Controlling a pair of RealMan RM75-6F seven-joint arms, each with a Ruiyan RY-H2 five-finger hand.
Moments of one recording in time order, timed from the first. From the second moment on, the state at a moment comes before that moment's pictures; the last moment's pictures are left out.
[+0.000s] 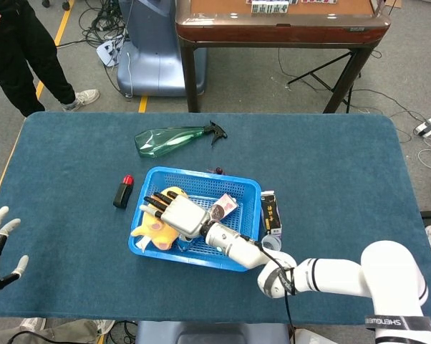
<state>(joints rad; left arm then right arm) -0.03 -1.03 -0.05 -1.78 1.48 1.58 0.17 1.14 -1.66 0.30 -1.47 -1.16 0.64 -0.49</state>
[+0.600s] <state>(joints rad) -0.02 -1.03 -0.06 -1.78 1.48 1.59 0.17 1.19 -1.80 0.26 -1.27 -1.20 0.81 -0.49</state>
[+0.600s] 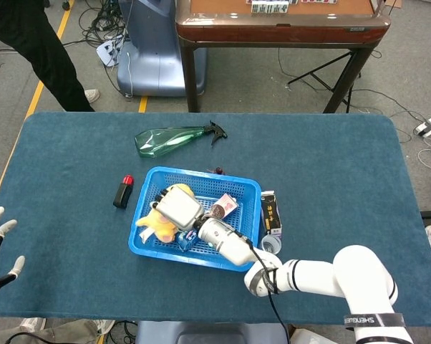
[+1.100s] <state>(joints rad) -0.04 -1.05 -0.07 -1.76 1.48 1.57 0.16 1.02 -1.55 0.31 -1.46 -1.35 1.12 -0.34</state>
